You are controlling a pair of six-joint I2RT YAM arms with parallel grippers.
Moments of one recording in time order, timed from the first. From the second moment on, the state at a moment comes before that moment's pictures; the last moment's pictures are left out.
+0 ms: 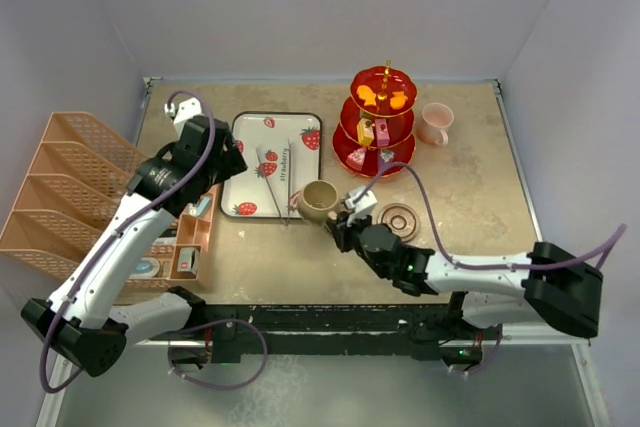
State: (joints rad) left arm -0.48 1.13 1.30 -0.93 -0.46 -0.72; right arm 1.14 1.26 0.49 0.48 0.52 0.29
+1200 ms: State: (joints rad) left arm -0.48 0.78 0.82 -0.68 -0.84 -0.51; right arm 1.14 1.13 0.19 0.58 0.66 0.29
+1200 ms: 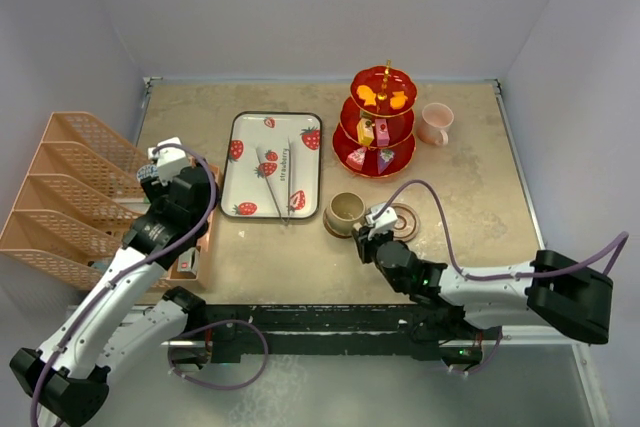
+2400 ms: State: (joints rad) left arm -0.48 0.85 0.82 -0.68 -0.84 -0.51; right arm 1.14 1.08 0.23 0.57 0.68 0.30
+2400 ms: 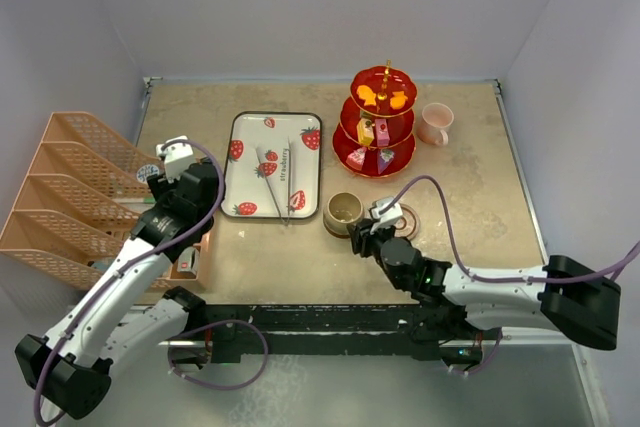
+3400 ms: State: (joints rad) left arm -0.48 0.90 0.82 -0.68 -0.82 -0.51; right arm 1.12 1.01 0.42 0.11 0.52 0.70
